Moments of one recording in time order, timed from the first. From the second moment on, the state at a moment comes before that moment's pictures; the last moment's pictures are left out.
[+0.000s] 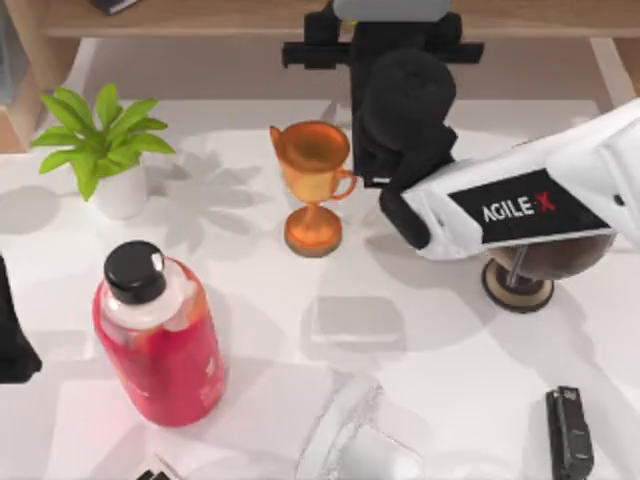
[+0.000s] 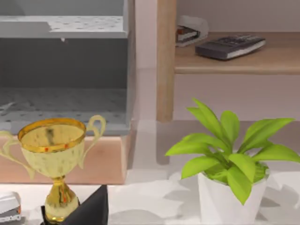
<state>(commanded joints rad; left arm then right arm) 0.00 0.00 0.00 0.00 0.00 0.00 0.62 2.32 1.41 1.14 0.65 -0.12</state>
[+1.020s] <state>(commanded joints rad) 0.00 0.00 0.00 0.00 0.00 0.00 0.55 2.44 1.66 0.99 0.58 -0.10</state>
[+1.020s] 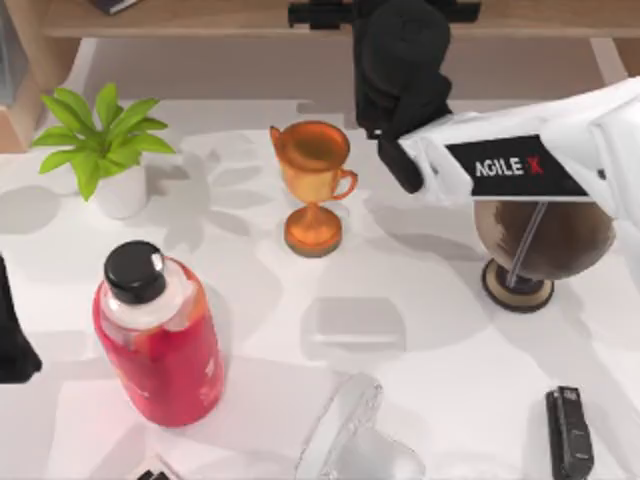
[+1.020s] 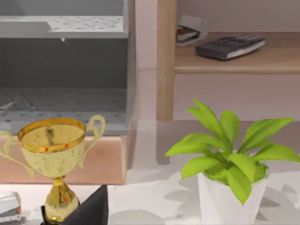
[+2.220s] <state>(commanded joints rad) 0.00 0.00 0.00 0.00 0.00 0.00 0.56 2.44 1.66 0.99 0.58 -0.10</state>
